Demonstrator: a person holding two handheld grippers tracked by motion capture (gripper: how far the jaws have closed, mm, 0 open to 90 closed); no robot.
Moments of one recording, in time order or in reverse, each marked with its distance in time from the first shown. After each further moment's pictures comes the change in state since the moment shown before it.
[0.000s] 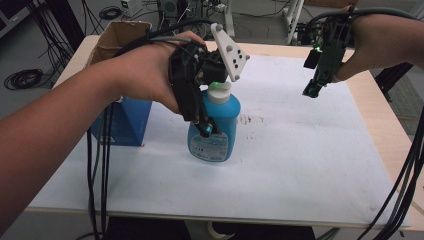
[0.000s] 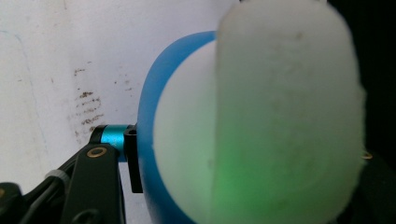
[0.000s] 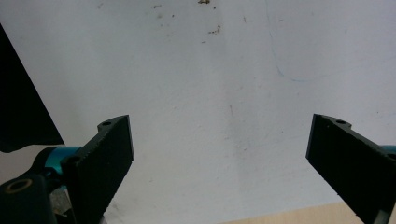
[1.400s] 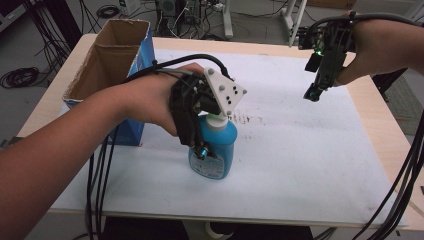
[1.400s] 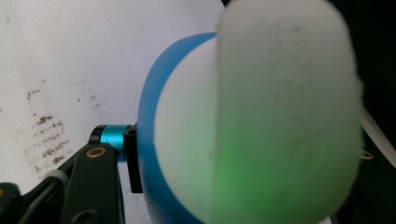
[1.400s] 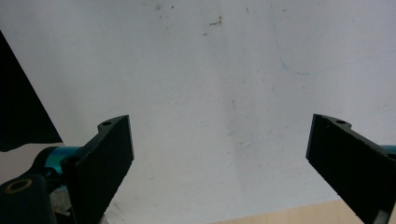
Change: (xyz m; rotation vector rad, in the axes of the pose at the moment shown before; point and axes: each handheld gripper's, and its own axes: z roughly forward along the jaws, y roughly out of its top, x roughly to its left) left arm -0.008 -0.015 0.041 -0.024 -0.062 0.114; right arm 0.002 -0.005 0.006 0.014 0.001 0.015
